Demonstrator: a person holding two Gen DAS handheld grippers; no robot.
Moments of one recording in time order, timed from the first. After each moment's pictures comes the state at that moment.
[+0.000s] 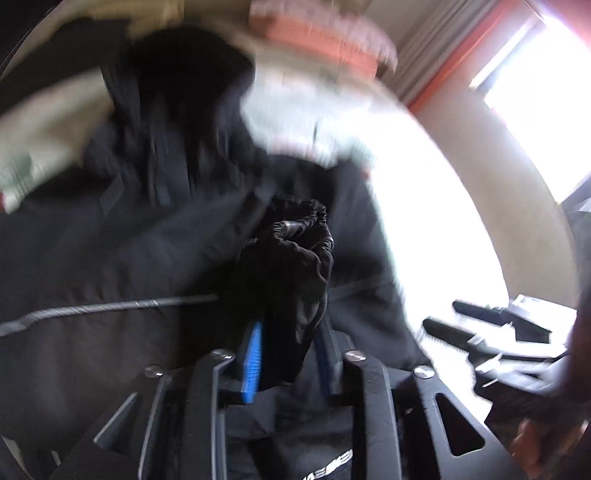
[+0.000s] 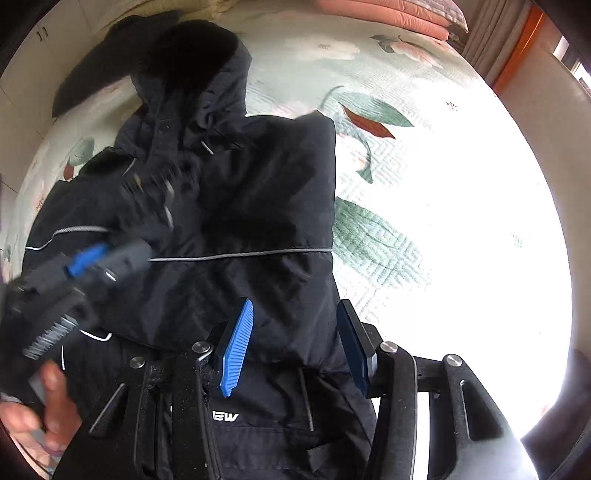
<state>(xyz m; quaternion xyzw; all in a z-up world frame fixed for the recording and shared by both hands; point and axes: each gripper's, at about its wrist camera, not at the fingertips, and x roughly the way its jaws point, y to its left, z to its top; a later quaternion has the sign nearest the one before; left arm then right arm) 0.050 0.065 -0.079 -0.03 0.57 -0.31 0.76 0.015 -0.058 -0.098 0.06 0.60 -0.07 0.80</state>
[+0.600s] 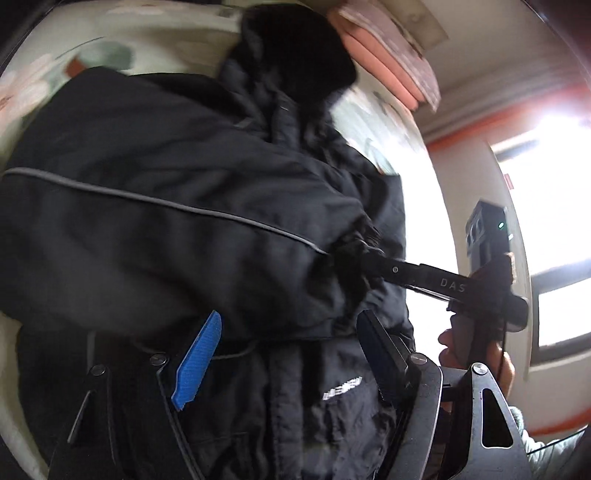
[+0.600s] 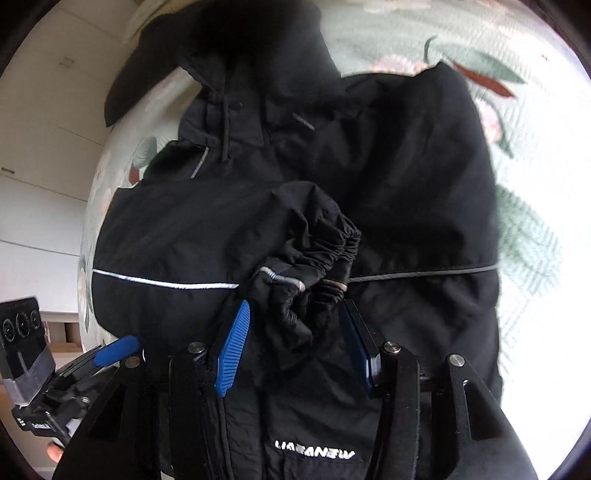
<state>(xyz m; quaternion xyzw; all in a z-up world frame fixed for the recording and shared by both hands) 0.024 0.236 -0.057 -0.20 0.60 -0.26 0.73 0.067 -0.024 -0.149 0.22 0.62 0.07 0.75</state>
